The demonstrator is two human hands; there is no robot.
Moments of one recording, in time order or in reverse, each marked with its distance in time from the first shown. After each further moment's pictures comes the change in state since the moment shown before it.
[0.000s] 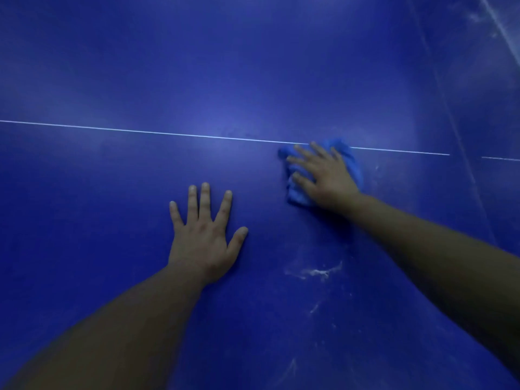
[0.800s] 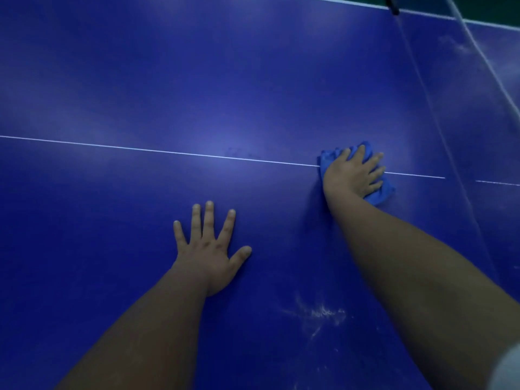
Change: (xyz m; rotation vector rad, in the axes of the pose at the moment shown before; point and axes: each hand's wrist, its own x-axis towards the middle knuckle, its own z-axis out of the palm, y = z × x) left_hand 0.007 -0.001 -0.025 -0.058 -0.307 -0.012; right_hand 0.058 0.011 -0.014 0.215 0.352 1.173
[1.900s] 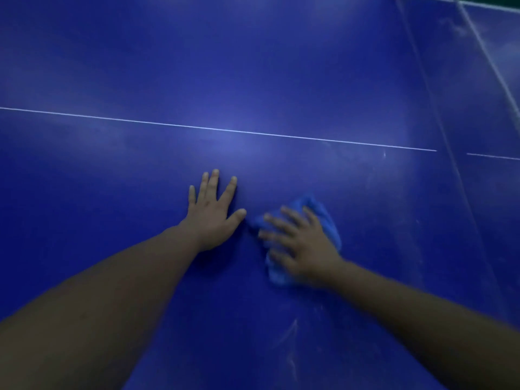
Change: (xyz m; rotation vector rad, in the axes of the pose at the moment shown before) left_hand -0.008 -0.023 0.009 -0.167 0.168 0.156; right_hand -0.175 0.134 -0.033 -0.134 -0.375 -1.424
